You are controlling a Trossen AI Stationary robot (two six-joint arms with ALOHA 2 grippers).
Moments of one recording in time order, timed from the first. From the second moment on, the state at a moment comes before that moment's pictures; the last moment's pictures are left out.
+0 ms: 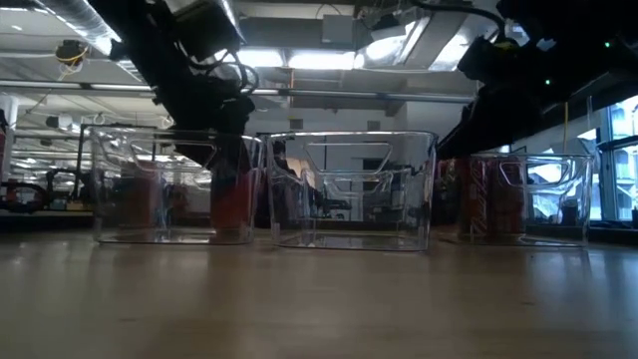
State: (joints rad) left arm 0.17 1.34 0.71 -0.28 -0.51 -0.57; right arm 0.15 1.15 0.46 0.08 0.46 0.06
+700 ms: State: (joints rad) left arm 0.35 1.35 0.70 -0.13 -0.30 -0.20; right arm 0.15 1.21 0.46 0.14 0.46 0.03
